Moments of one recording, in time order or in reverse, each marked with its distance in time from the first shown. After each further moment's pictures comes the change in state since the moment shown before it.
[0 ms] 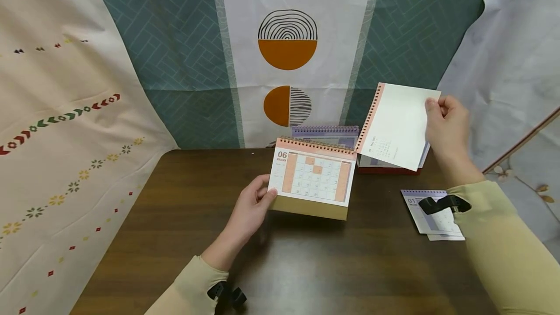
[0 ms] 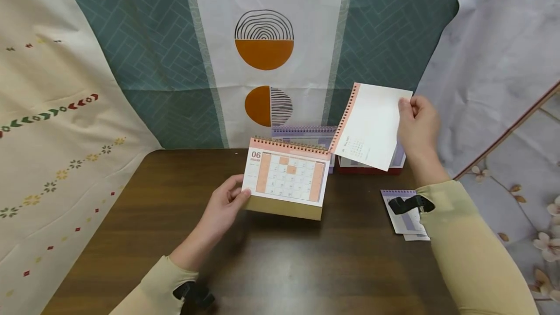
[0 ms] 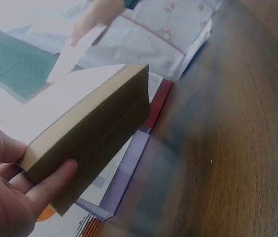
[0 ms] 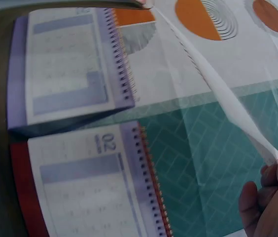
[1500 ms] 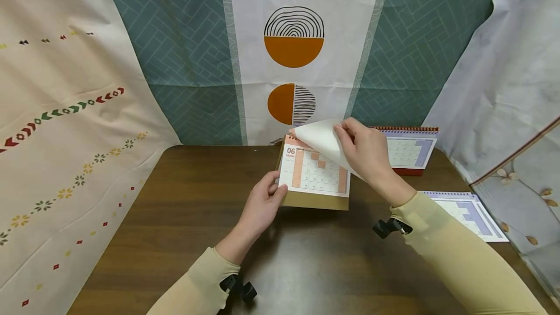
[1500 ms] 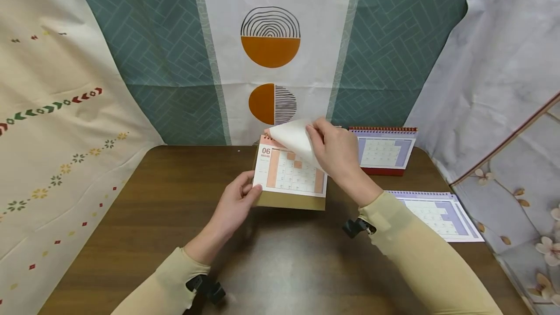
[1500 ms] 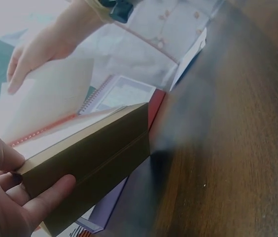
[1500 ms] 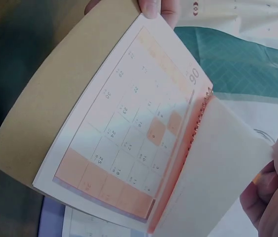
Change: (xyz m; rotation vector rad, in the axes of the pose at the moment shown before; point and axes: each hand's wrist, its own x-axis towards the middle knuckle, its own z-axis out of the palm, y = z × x) left_hand 0.008 0.001 0.016 0.026 -0.003 0.008; right_hand -0.105 -0.070 0.104 -0.119 -0.227 -0.661
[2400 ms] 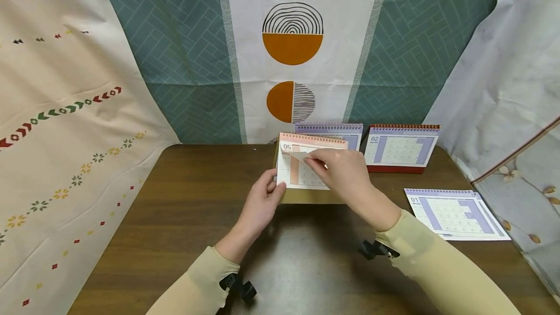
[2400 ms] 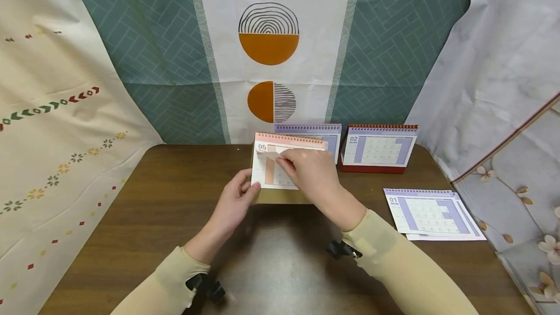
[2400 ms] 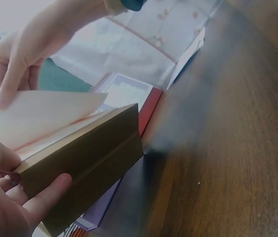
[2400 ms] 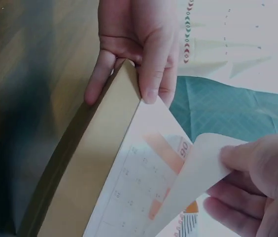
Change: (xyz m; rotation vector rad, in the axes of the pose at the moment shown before) left_hand 0.003 -0.007 0.001 -0.064 0.003 -0.034; right_hand -0.028 -0.045 0.019 -0.146 -0.156 -0.199
